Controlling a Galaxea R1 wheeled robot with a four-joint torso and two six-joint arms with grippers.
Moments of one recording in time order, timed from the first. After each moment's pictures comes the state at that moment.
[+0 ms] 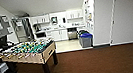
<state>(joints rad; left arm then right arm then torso) 1.58 2.52 -2.11 0.38 -0.29 -0.26 -1.61 2.87 -2.64 -0.49 0.14 0.52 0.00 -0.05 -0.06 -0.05</state>
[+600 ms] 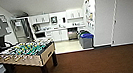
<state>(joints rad) 1.59 2.52 -2.11 0.38 -0.29 -0.26 -1.61 2.88 -2.63 -0.49 0.14 0.52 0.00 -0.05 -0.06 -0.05</state>
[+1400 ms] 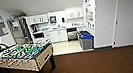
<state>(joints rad) 1.59 2.52 -2.11 0.38 -0.29 -0.26 -1.61 2.88 -2.64 -0.49 0.14 0.52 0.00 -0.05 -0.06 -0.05</state>
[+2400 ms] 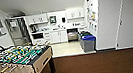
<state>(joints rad) 1.59 2.52 -2.11 0.38 -0.29 -0.26 -1.61 2.88 -2.64 -0.49 0.14 0.52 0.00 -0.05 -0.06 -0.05</state>
